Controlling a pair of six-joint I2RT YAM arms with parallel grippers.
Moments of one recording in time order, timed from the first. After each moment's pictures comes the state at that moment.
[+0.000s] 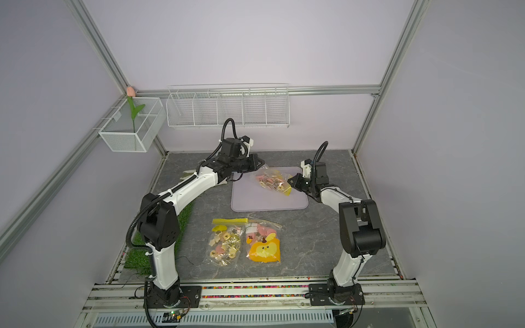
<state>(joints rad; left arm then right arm) -0.58 1.96 1.71 -0.27 0.38 -0.58 0.16 1.76 1.03 0.06 -0.58 0.60</state>
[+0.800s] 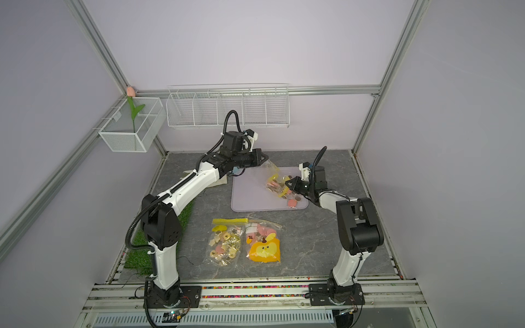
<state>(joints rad) -0.61 1.99 1.87 -0.39 0.39 -0.53 0.16 1.80 0.97 0.22 -0.64 0.64</state>
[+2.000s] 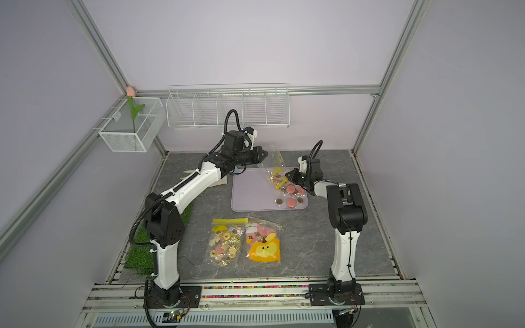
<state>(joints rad) -0.61 2.02 1.89 -0.32 0.31 -0.50 0.14 2.08 1.24 0.24 -0.59 0.65</state>
